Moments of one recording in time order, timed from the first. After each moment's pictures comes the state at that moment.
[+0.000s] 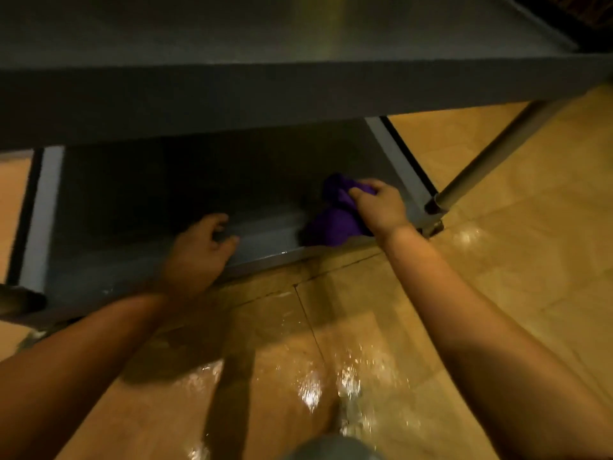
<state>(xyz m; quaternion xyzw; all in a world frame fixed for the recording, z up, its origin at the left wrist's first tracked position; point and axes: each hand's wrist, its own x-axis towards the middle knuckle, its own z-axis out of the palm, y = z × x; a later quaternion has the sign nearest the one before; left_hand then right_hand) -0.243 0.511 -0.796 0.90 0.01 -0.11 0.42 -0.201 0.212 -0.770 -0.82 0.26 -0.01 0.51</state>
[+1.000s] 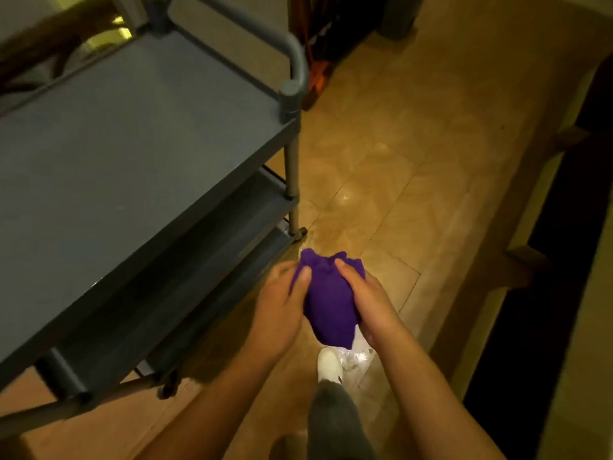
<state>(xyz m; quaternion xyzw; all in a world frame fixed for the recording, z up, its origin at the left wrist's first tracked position) -0.423 0.274 -0.141 0.80 -0.16 -0.32 0.47 -0.513 0.142 -0.176 -0.46 0.45 -0.02 0.76</state>
